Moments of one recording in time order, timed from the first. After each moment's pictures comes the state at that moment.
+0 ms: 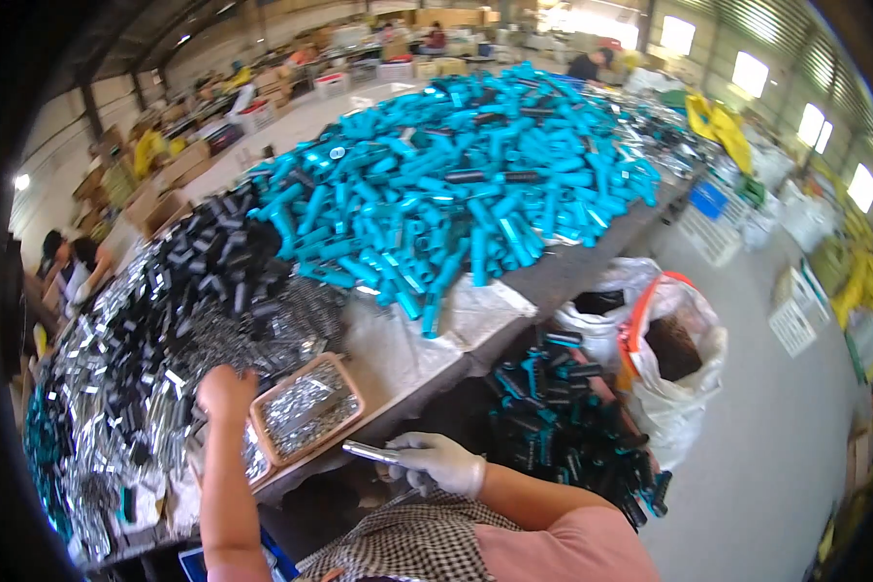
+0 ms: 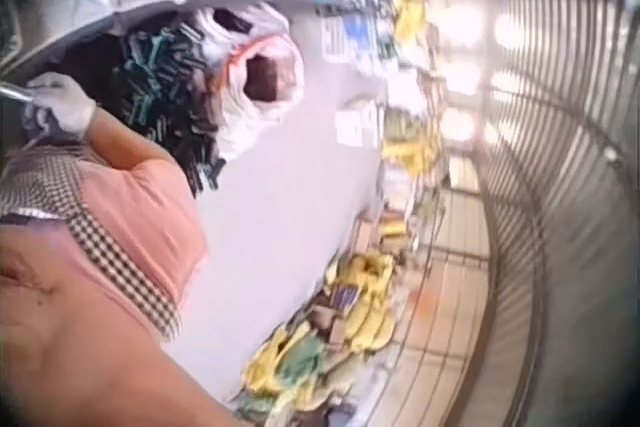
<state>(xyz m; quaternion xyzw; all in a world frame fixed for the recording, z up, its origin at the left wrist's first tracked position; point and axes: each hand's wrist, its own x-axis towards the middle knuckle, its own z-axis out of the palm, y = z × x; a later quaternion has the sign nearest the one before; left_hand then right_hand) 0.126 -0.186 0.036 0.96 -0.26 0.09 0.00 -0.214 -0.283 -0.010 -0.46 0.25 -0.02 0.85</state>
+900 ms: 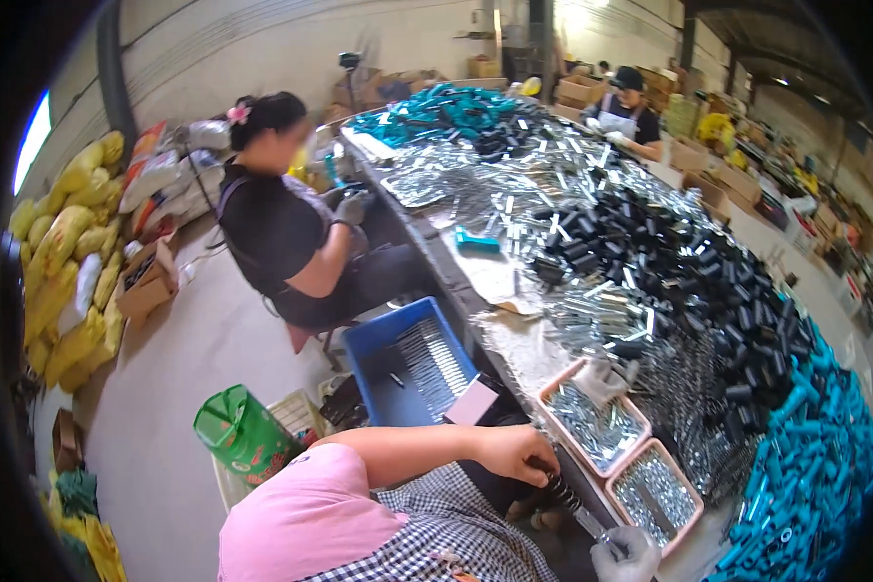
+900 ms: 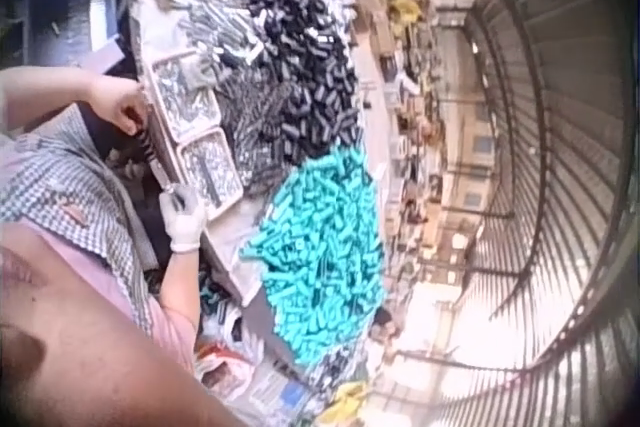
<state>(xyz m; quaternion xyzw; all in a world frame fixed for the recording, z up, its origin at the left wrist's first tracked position) 0.031 0.062 -0.002 0.73 -0.43 -0.17 0.50 -0.094 -0.227 0.020 -0.88 -0.11 -0.13 0.45</state>
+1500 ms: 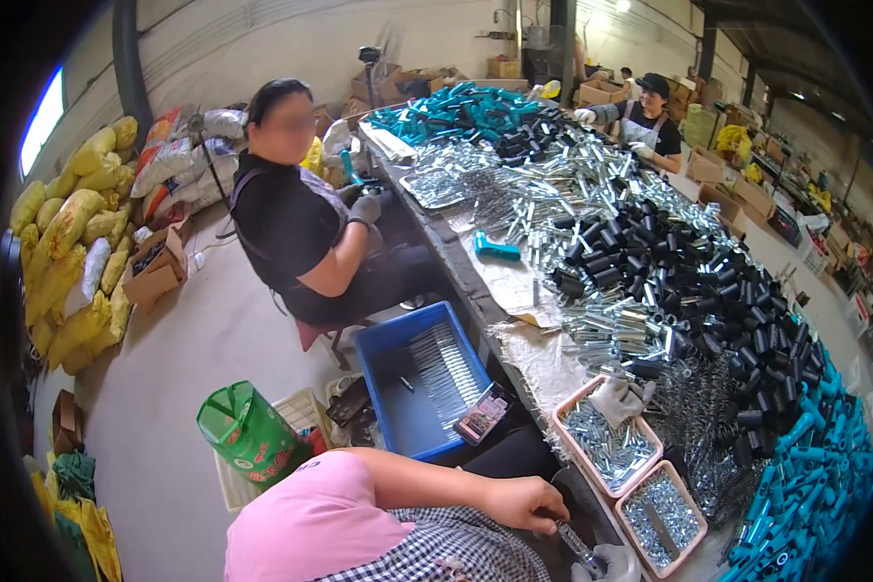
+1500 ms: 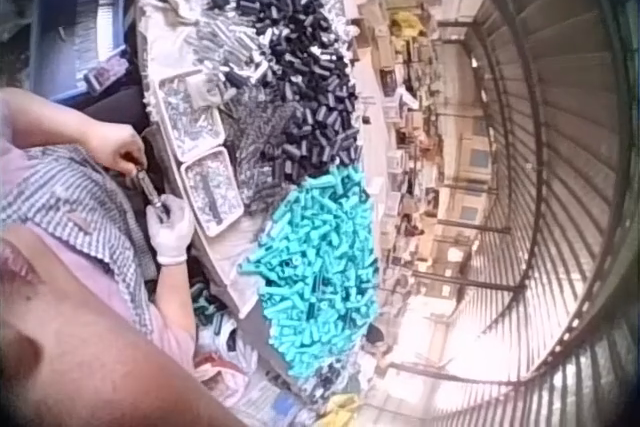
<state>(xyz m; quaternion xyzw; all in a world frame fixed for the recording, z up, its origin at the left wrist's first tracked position) -0.003 0.046 -0.028 0.69 -0.41 -0.18 0.56 -0.092 -0.197 0.028 -0.91 -0.20 -0.12 0.34</state>
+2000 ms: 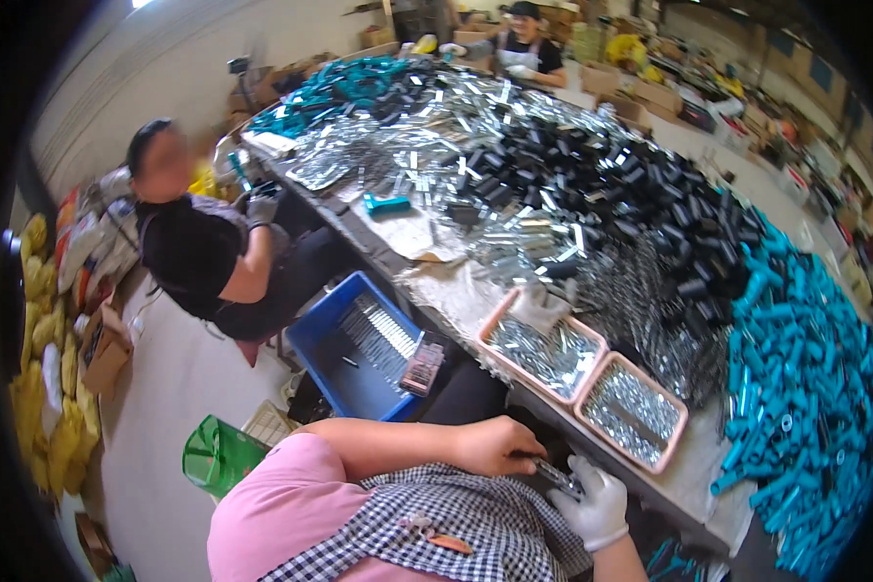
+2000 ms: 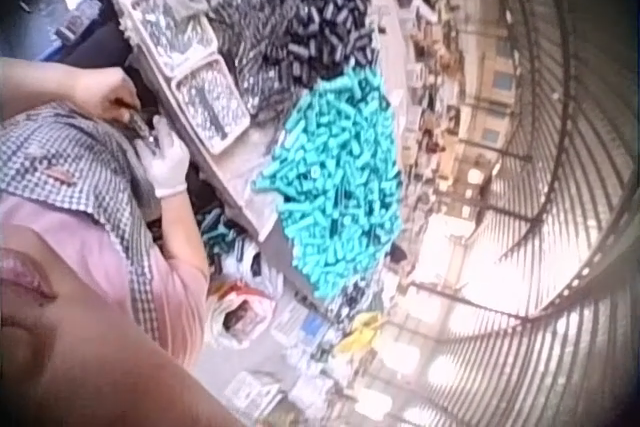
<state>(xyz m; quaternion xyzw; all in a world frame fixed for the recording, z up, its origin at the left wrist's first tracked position) -0.003 0.014 -0.015 0.71 -0.48 -0.17 0.49 -0.100 -0.217 0.001 -0.92 -0.19 -0.10 0.33</state>
